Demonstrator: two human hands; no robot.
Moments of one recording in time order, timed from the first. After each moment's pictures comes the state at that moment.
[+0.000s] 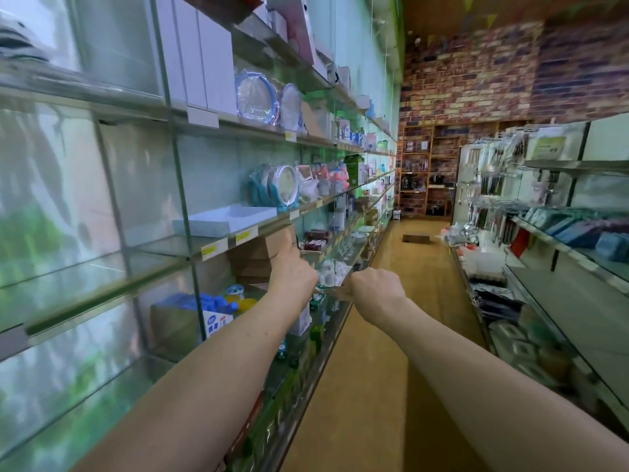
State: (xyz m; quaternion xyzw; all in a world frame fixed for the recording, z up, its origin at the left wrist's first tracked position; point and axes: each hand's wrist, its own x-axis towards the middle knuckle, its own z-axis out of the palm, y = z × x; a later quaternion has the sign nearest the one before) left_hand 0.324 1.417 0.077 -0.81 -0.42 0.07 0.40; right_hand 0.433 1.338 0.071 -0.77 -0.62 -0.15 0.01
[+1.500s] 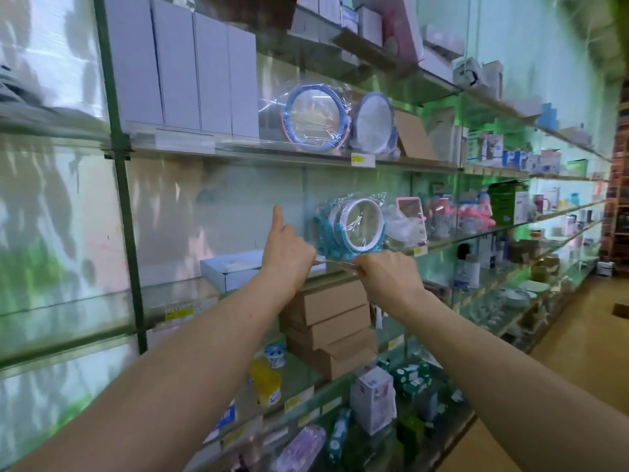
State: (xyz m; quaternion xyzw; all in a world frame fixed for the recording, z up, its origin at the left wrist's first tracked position) left_hand 0.454 1.661 0.153 -0.63 -0.65 0.04 0.43; right_hand 0.613 1.685 0.119 -0.54 -0.77 -0.25 0.24
